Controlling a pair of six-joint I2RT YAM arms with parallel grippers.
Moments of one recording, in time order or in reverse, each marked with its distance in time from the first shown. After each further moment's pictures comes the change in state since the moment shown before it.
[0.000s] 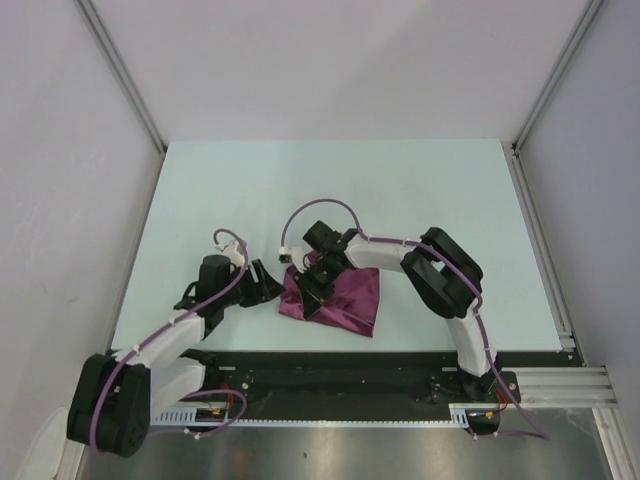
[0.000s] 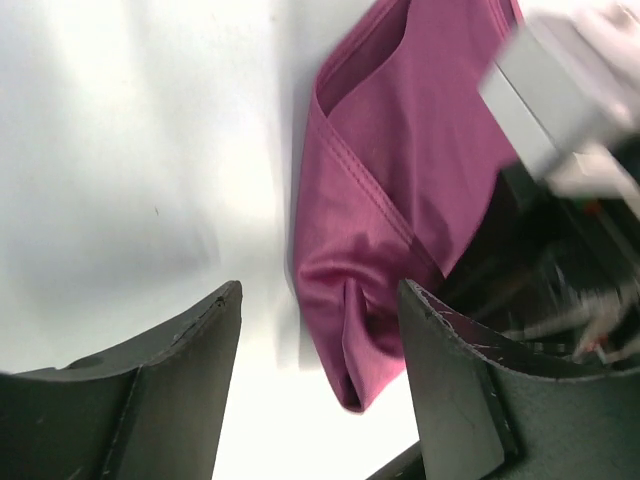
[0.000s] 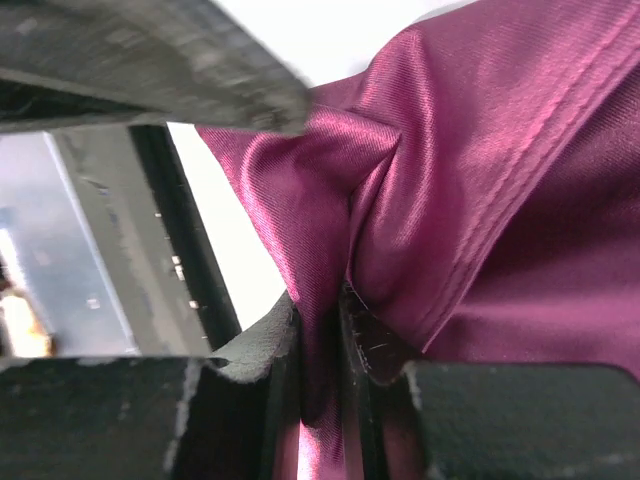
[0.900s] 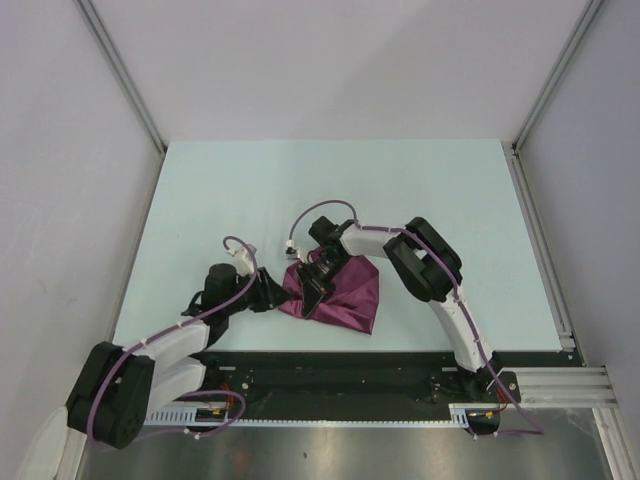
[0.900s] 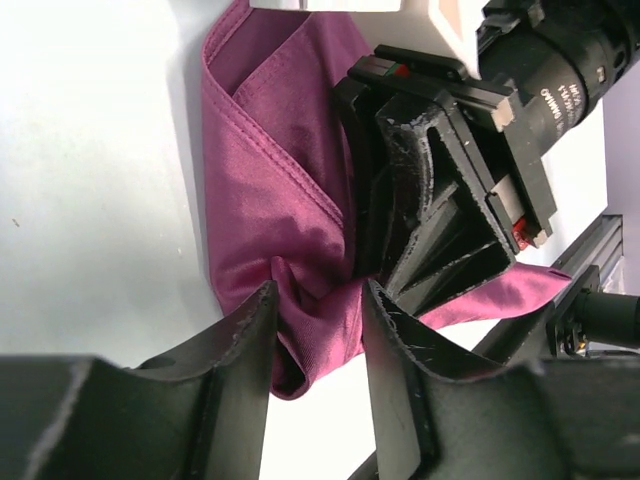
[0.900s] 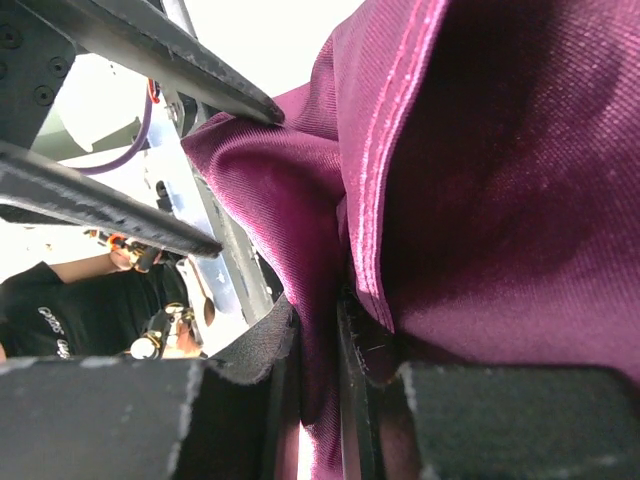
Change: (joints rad) left arm -0.086 0.016 -0.116 0.265 0.079 -0.066; right arm -0.097 0.215 0.172 -0.165 -0.297 0.077
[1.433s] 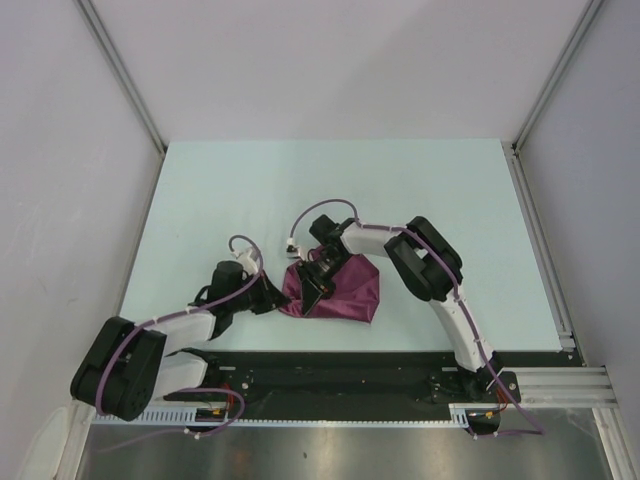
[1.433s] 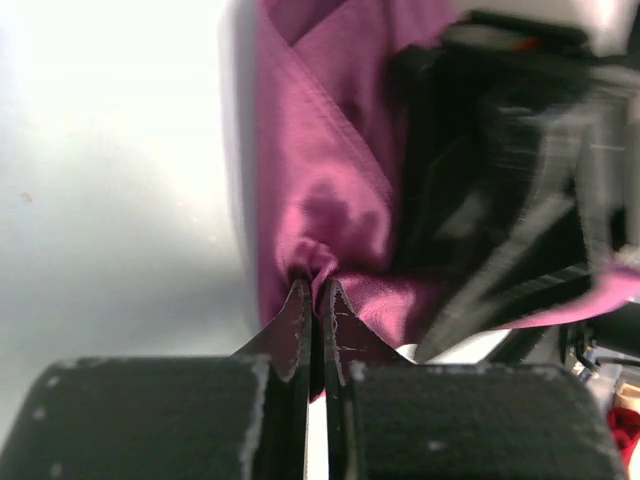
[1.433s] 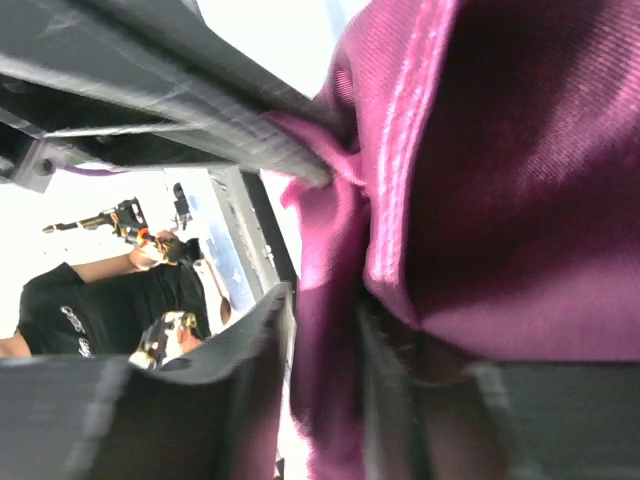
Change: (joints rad) left arm -0.006 0.144 0.028 0.005 -0.012 -0.024; right arm -0.009 0.011 0.014 -0.015 -0.025 0.021
